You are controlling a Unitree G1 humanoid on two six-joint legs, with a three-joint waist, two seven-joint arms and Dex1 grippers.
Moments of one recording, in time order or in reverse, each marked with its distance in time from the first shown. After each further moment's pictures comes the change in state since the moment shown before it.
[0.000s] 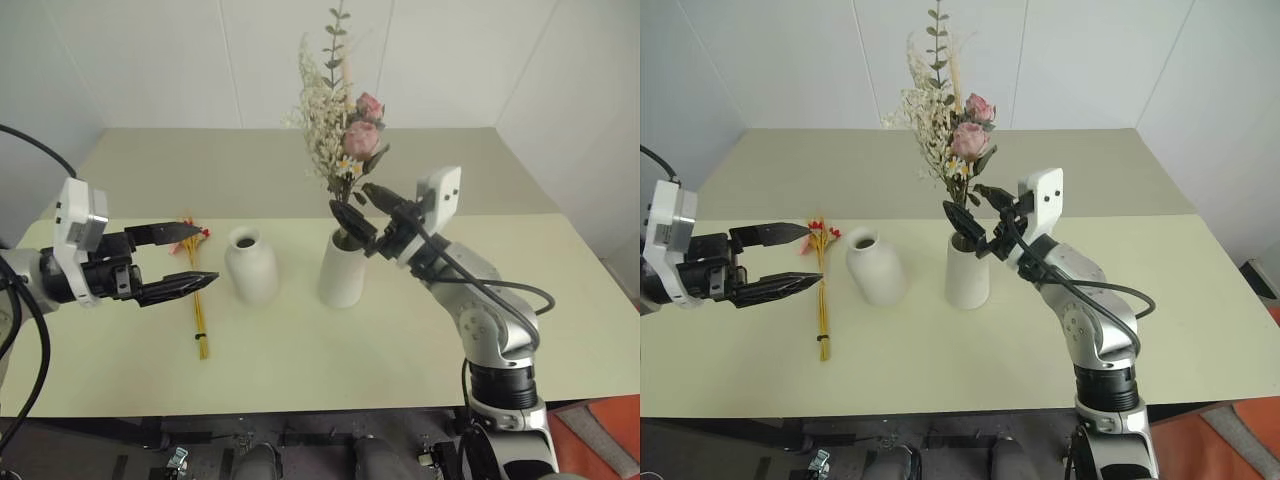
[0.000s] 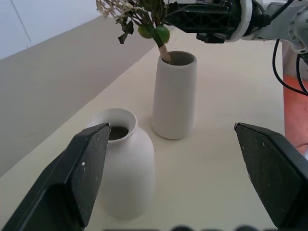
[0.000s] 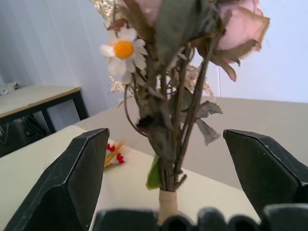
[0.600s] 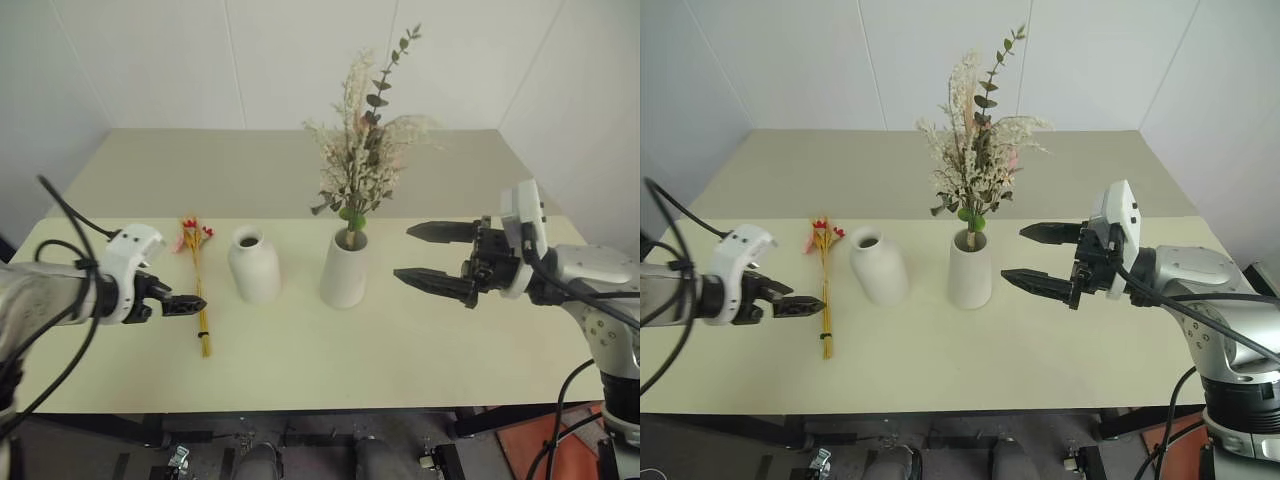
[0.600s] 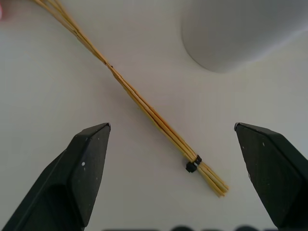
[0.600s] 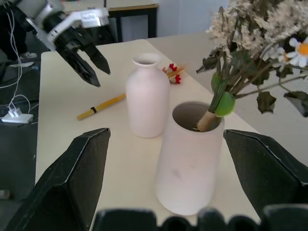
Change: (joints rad) left arm -0.308 -0.054 -0.361 0.117 0.139 0.828 0.598; right arm 0.061 -0.528 -0.118 -0.005 0.207 0.039 0.593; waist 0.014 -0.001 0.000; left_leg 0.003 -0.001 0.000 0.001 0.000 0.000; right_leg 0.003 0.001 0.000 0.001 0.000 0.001
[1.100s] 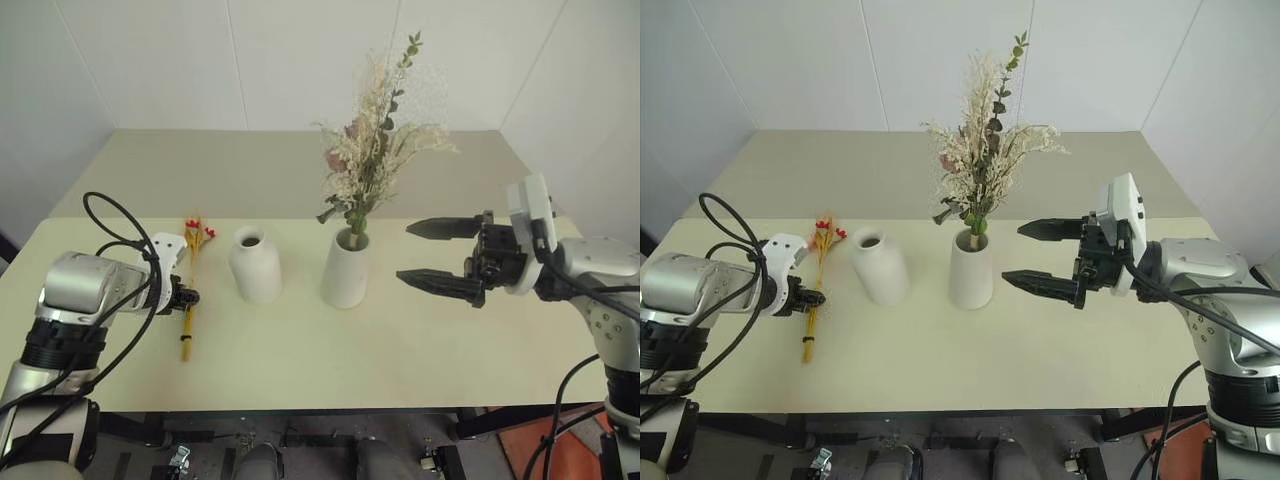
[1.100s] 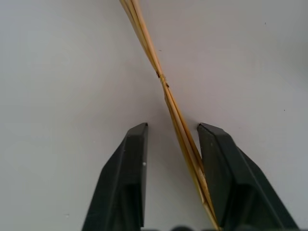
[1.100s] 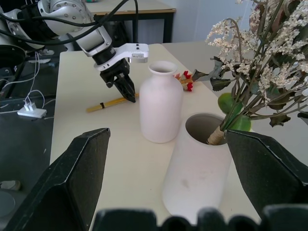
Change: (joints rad) left arm -0.143 -0.147 -0.128 0.219 0.231 -0.028 0.151; right arm -0.011 -0.011 -0.007 -0.001 0.008 -0.006 0.038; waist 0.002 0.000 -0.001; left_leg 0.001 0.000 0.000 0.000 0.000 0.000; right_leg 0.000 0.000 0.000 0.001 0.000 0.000
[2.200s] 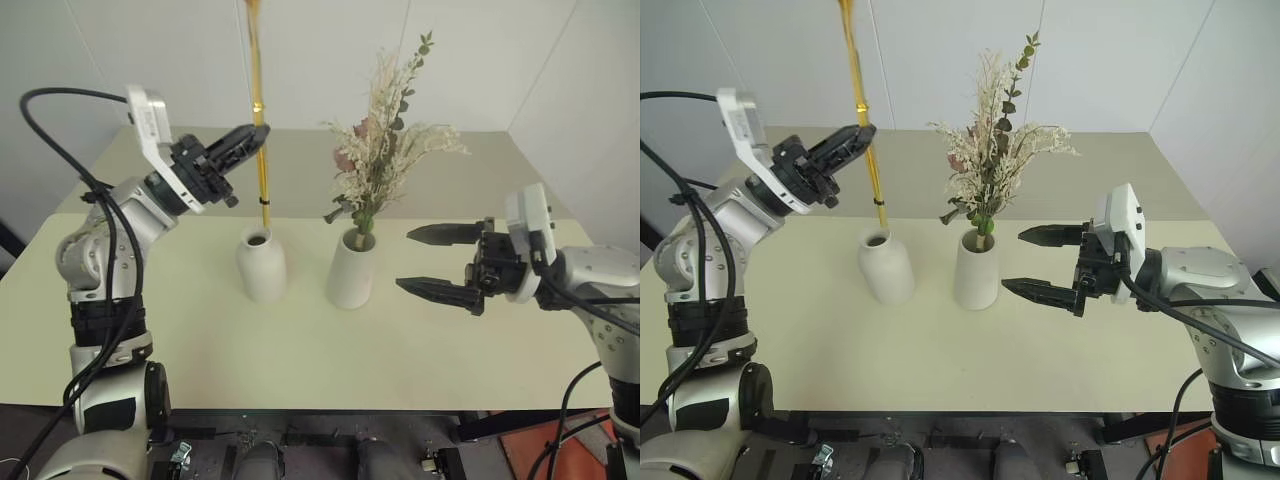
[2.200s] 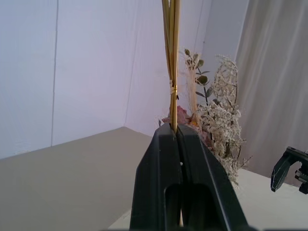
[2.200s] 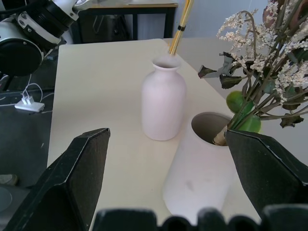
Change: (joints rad) left arm -0.168 -0.327 0.297 0.022 -0.283 -0.837 -0.491; right arm 0.078 -0.017 -0.028 -0.064 0.001 -0.018 -0.053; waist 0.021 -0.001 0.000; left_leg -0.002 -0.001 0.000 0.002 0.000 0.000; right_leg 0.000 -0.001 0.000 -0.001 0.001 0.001
